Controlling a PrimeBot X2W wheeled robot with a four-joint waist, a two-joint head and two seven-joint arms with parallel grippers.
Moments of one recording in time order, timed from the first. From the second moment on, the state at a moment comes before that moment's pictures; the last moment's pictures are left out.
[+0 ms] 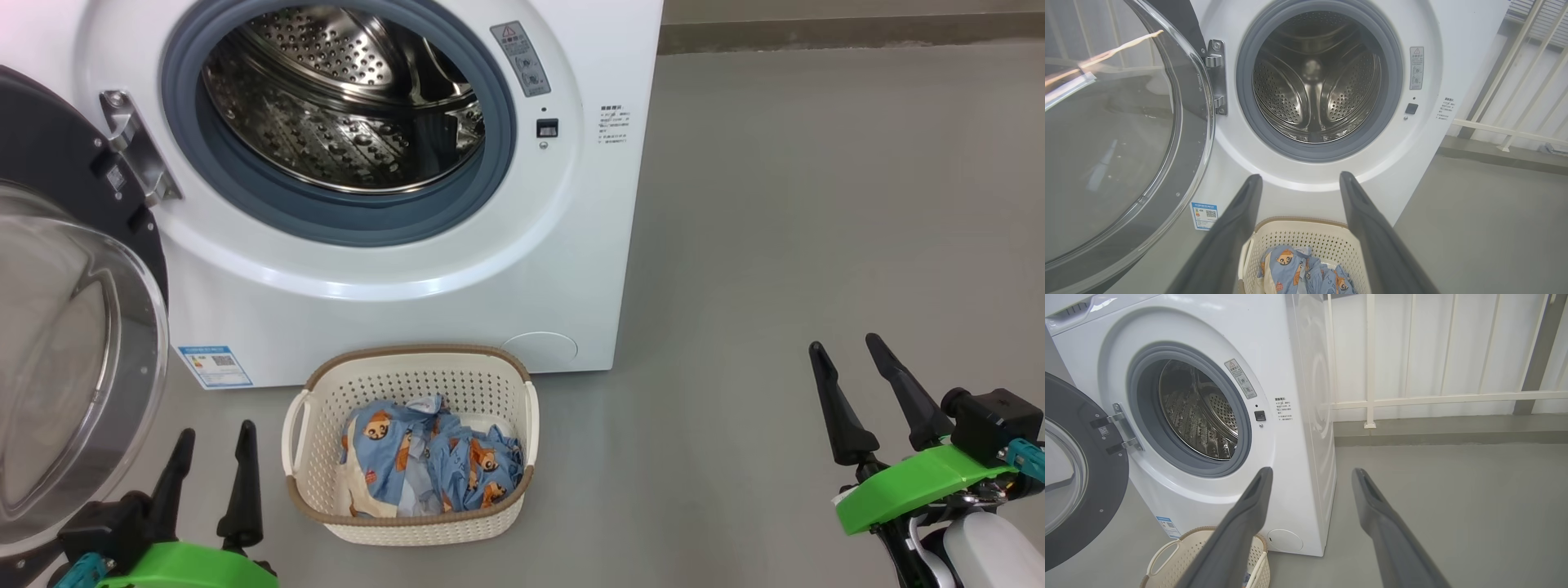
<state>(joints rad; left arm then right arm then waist) -0.14 0.28 -0.21 0.35 -0.57 -0.01 -0.25 -0.18 -0.27 0.18 0.32 0.48 0.13 -0.25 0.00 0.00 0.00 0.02</state>
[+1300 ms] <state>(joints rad) -0.14 0.28 -0.21 0.35 -0.57 -0.01 -0.25 -0.18 -0.27 0.18 0.32 0.48 0.13 -0.25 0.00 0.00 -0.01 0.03</state>
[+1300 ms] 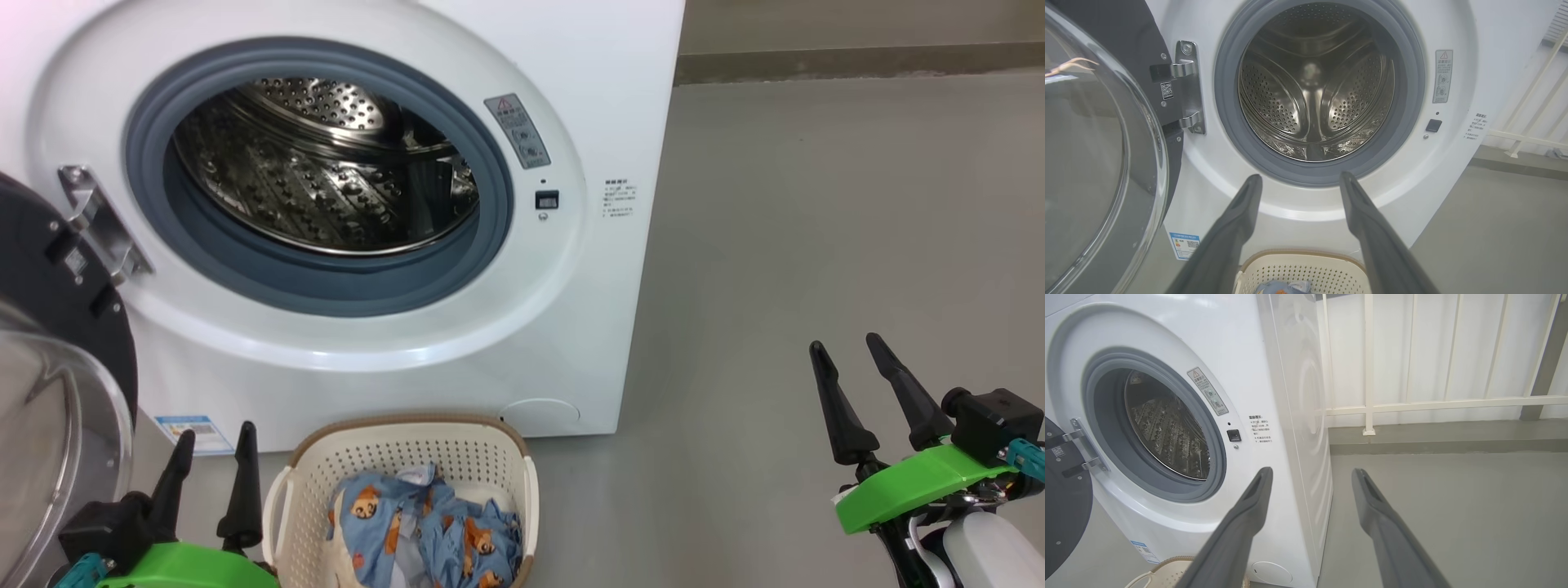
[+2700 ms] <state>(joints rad) -0.14 0.28 -0.22 0.35 -0.57 -0.02 -0.25 -0.18 -0.27 0.20 0.33 0.48 0.13 -0.25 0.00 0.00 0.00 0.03</state>
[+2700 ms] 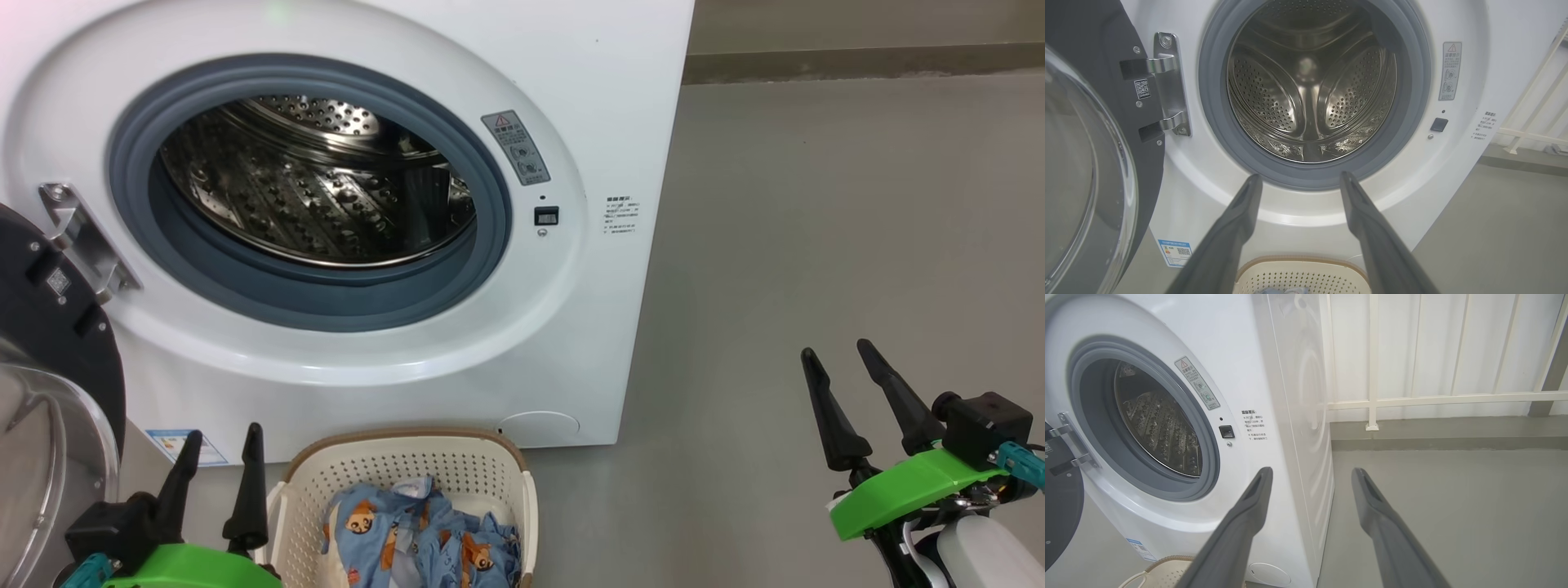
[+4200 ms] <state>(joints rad) -0.48 0.26 -0.37 0.71 -0.58 -0.12 -0.19 -0.38 -0.22 0.20 0.32 0.43 0.13 -0.25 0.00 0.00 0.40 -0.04</state>
